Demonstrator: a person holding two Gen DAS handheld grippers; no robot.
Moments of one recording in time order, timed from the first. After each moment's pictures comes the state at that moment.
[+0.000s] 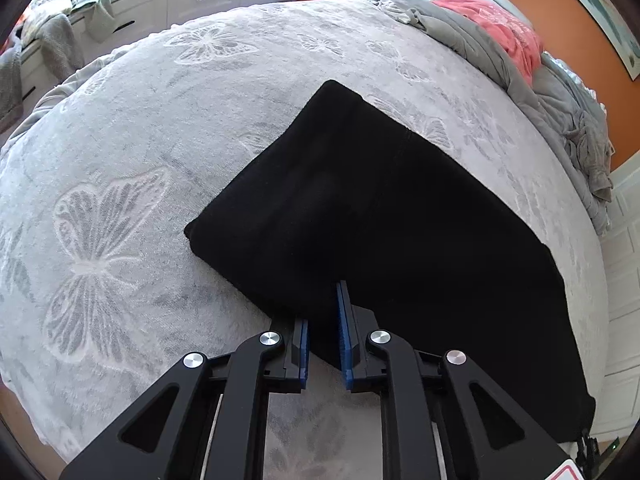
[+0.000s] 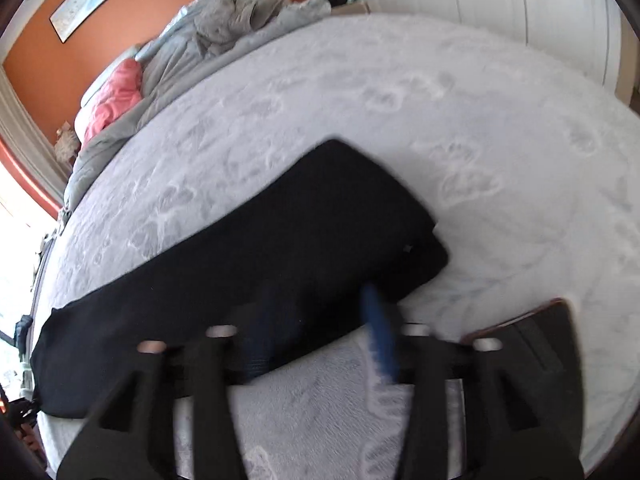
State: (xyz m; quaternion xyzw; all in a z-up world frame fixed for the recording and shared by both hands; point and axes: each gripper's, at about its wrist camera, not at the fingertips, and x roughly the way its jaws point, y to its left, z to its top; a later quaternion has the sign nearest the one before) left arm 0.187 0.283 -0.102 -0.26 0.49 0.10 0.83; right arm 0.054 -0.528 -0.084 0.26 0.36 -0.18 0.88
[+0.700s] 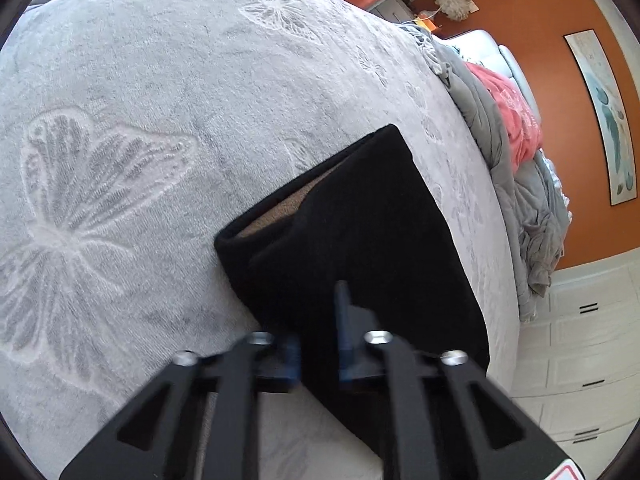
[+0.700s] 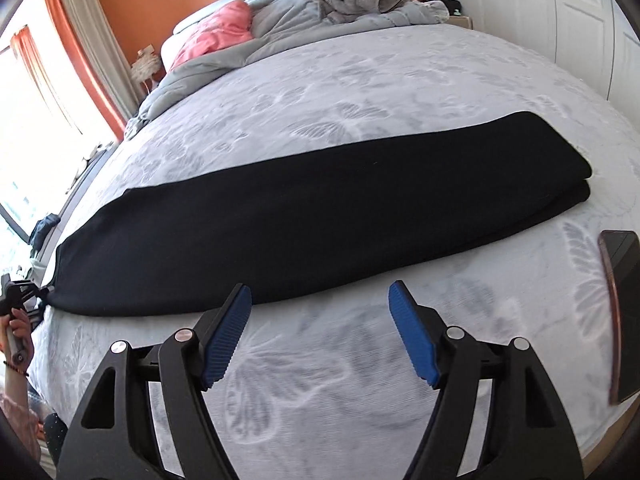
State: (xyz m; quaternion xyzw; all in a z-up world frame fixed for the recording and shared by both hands) left arm 0.177 0.343 -0.126 -0.46 0.42 0.07 0.78; right arm 0.044 -0.327 -0.076 0.16 0.40 -0.04 0.90
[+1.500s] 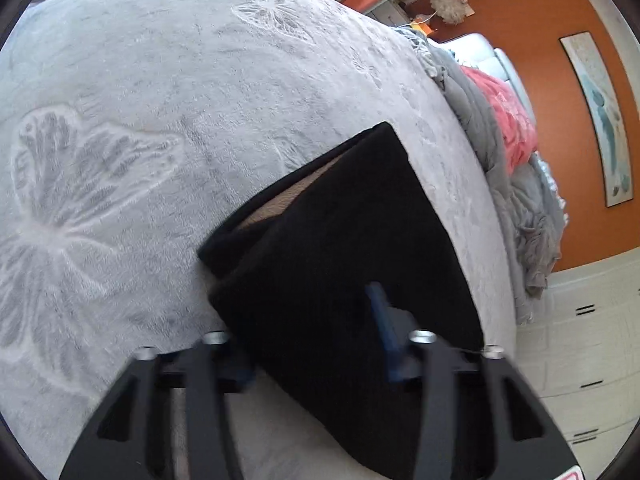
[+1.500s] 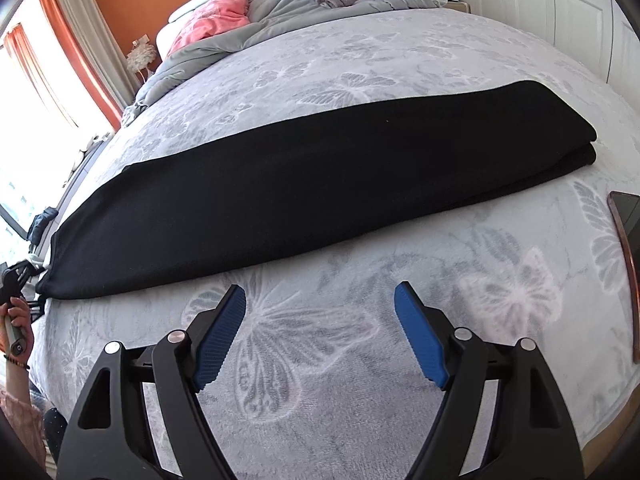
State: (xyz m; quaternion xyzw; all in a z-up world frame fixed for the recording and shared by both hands) left arm 0.183 0.334 -0.129 -0.46 0.42 0.08 0.78; right arm 0.034 -0.306 -0.096 0.16 0.42 -0.05 0.89
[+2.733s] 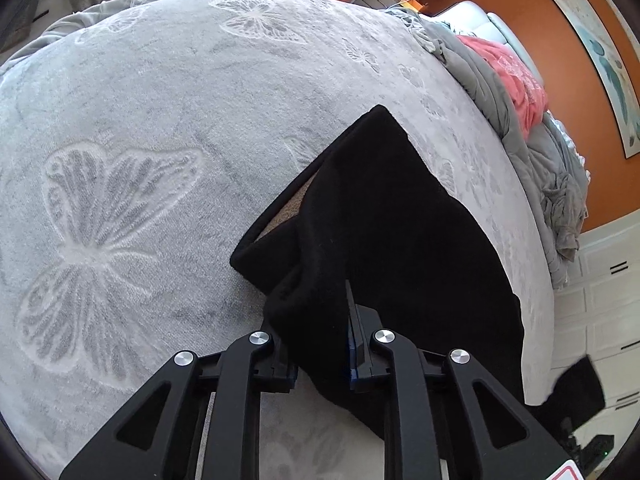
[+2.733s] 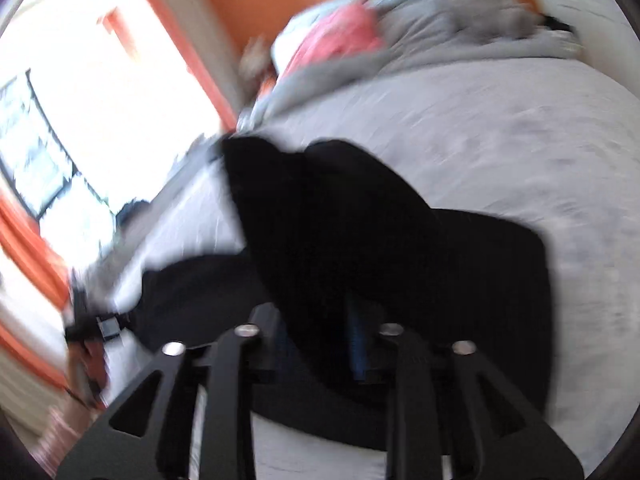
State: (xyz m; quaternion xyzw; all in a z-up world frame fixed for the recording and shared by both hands) left arm 0.176 0.331 -0.120 -0.39 0.46 0.08 0.80; right arm 0.169 -0.176 -0.031 0.11 0.39 0.16 0.90
